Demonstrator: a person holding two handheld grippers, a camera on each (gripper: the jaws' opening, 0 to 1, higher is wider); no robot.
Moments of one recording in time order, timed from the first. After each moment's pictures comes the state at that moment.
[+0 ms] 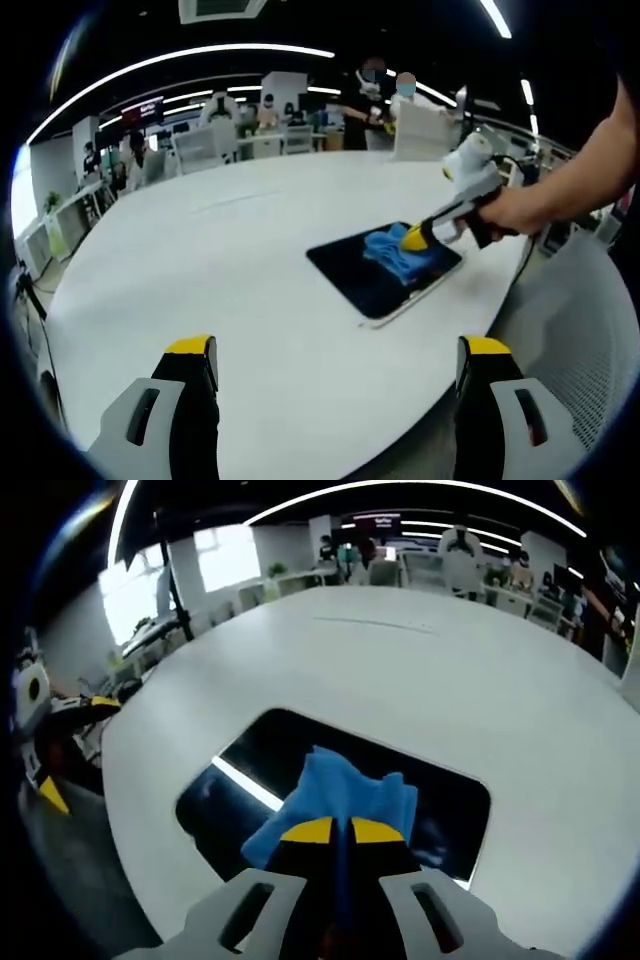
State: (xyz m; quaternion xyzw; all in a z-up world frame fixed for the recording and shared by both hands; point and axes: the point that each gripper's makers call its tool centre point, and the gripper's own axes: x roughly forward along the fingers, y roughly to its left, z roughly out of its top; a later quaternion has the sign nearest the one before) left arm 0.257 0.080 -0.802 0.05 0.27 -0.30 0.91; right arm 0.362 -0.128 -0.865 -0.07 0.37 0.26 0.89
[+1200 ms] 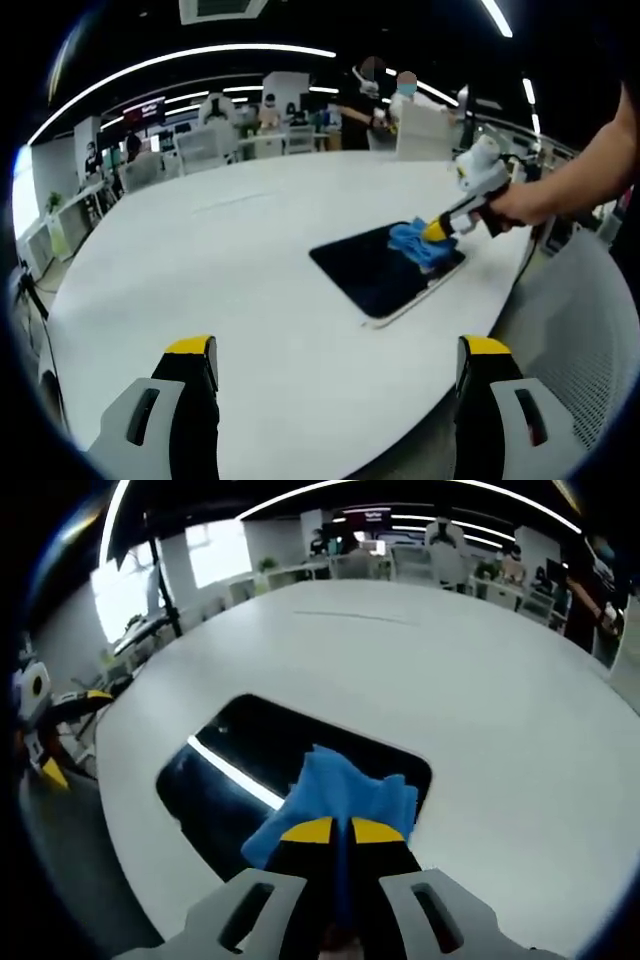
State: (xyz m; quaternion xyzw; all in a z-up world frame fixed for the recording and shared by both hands) left arm 0.258 0.081 -0.802 0.06 0.27 -0.30 0.91; right arm 0.360 -0.180 -0.865 -0.07 0.39 0.24 0.89
